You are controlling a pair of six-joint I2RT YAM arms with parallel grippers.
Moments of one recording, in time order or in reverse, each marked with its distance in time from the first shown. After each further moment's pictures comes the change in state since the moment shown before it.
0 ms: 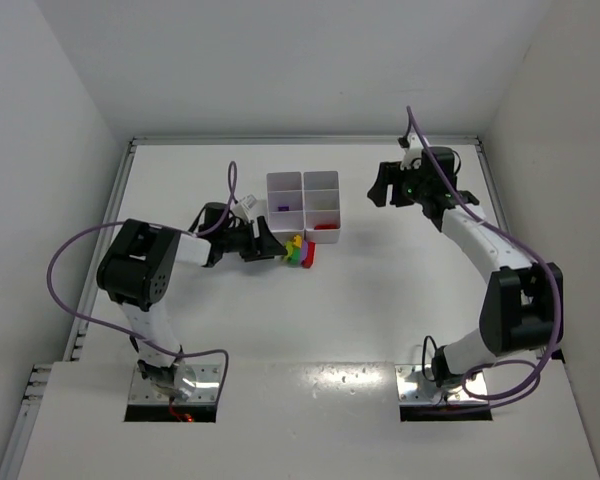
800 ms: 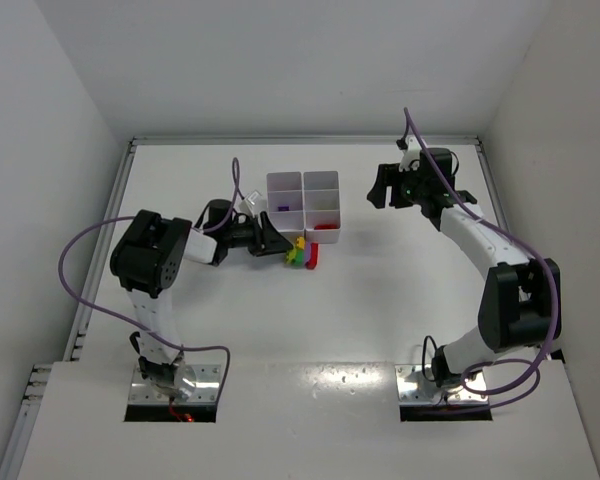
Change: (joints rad) left arm -0.002 0.134 0.051 0.236 0.138 -0.167; right arm 0.000 0.025 0.001 -0.005 0.000 -0.007
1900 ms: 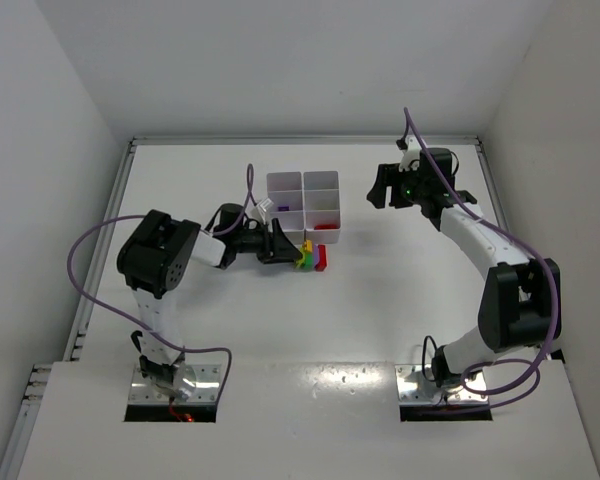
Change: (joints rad) left arm -0.077 0.013 0.003 -0.041 0.007 0.017; right arm 0.000 0.000 0.000 0.001 -0.003 0.000
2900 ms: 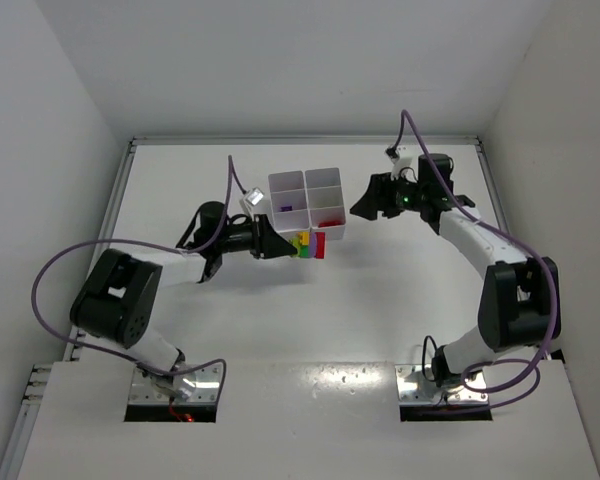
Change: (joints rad) left arm -0.016 -0.357 -0.172 0.057 0.015 0.033; right arm 0.000 0.000 -0.043 0.014 -0.322 0.018
